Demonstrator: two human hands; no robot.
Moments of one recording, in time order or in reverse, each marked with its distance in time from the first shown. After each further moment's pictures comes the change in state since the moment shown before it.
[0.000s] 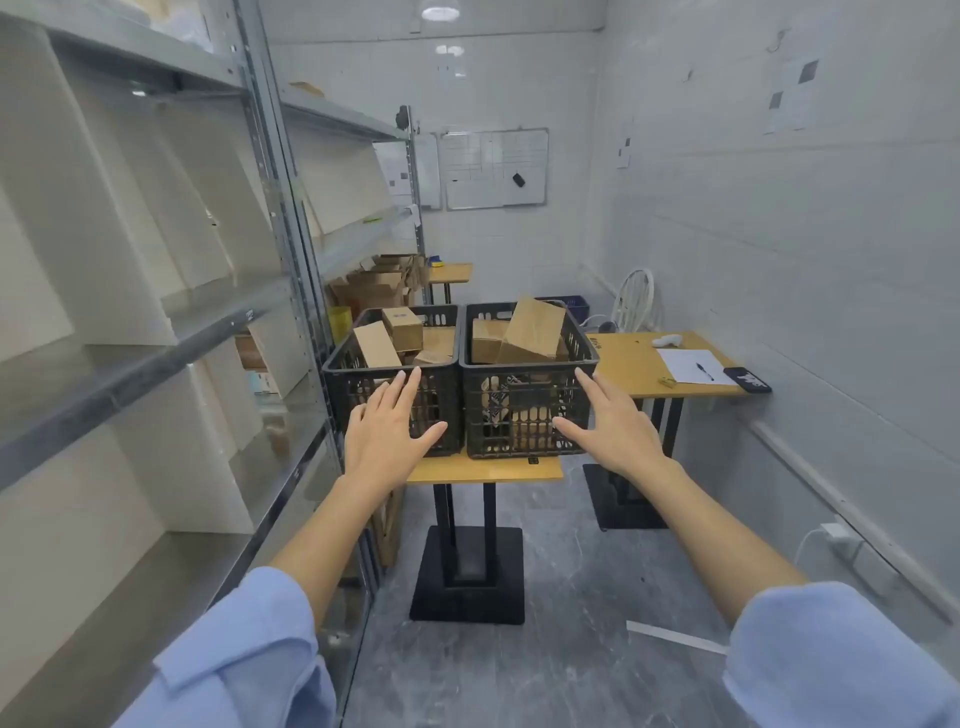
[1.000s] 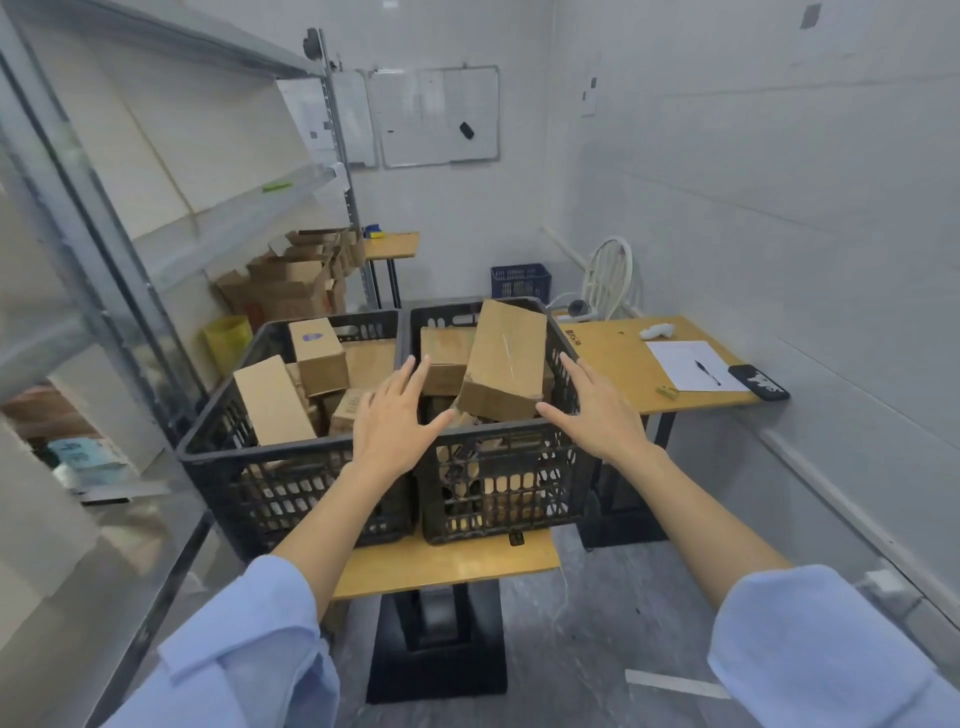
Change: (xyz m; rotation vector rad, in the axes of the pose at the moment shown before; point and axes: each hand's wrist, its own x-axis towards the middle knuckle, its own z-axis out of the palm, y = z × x) left_hand 0.319 0.013 0.192 -0.091 -0.094 0.121; right_hand 0.321 0.089 0.103 0.034 0.012 0.091
